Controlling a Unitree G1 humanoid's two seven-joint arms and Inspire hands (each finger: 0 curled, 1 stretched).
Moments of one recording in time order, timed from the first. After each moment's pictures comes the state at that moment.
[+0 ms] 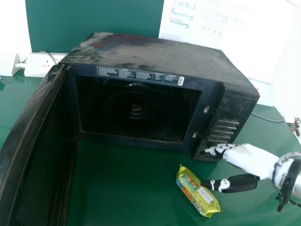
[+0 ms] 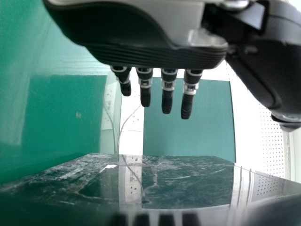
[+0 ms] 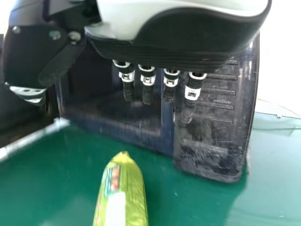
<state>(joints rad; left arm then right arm) 0.92 0.04 0.52 -0.74 -0.54 -0.23 -0.38 -0.14 -1.21 -0.32 -0.33 -0.16 -0.29 0.91</state>
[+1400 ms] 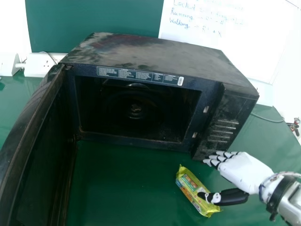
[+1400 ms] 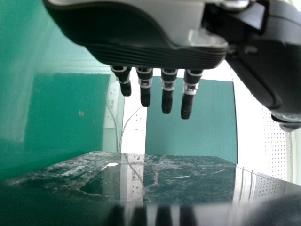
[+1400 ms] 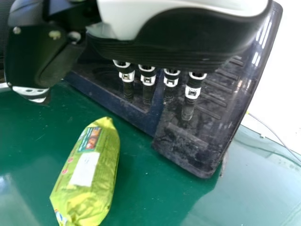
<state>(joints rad) 0.94 0.05 0.52 -0.75 -0.57 -0.22 -0.38 0.04 -1.10 -0.35 -0.47 -0.50 -0.33 0.73</state>
